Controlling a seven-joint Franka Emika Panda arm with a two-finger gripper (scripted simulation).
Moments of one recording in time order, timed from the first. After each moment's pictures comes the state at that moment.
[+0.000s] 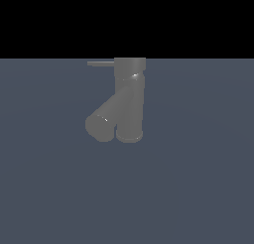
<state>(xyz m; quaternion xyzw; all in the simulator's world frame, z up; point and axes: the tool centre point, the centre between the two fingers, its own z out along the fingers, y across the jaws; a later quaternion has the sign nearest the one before) -0.254 0.010 0.487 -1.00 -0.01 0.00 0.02</state>
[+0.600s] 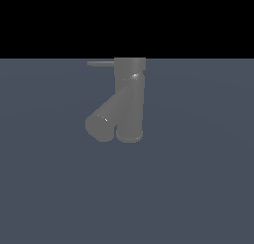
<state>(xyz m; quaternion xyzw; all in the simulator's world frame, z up) -0.254 0.031 0.486 -1.00 -0.02 0.00 0.01</state>
